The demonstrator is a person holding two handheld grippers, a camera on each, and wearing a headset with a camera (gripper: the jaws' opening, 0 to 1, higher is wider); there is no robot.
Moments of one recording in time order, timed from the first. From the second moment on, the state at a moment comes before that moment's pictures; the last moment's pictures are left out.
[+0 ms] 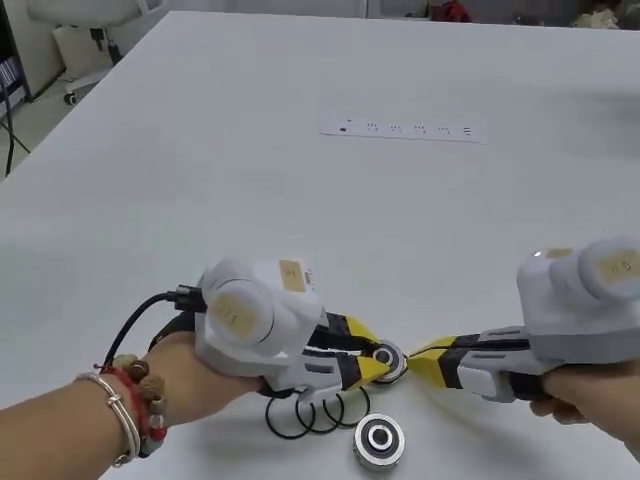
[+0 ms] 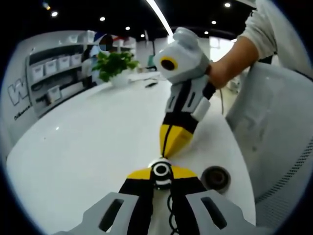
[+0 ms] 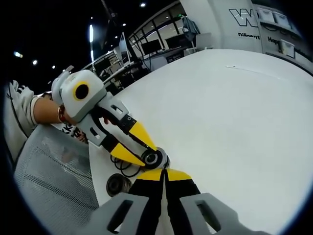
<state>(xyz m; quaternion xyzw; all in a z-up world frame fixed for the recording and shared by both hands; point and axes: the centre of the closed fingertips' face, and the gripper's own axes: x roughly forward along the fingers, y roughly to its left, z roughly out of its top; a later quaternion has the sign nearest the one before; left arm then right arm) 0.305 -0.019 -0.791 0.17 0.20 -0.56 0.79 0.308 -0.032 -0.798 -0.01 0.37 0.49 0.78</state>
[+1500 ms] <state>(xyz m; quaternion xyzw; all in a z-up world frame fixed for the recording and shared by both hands) 0.302 -0.021 -0.792 0.19 0.20 -0.56 0.78 0.307 -0.025 -0.789 -0.01 0.38 0.49 0.78</state>
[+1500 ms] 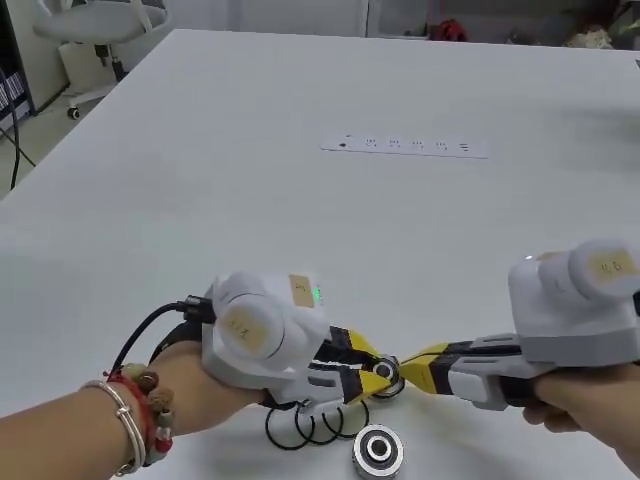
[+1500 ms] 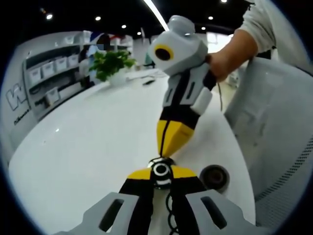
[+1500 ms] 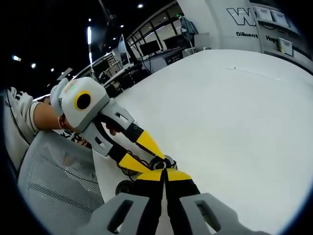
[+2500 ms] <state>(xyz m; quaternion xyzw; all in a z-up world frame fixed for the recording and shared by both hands) 0.299 -0.021 -0.788 0.19 0.21 -0.57 0.78 0.304 -0.017 -0.773 0.00 0.36 0.51 0.78</state>
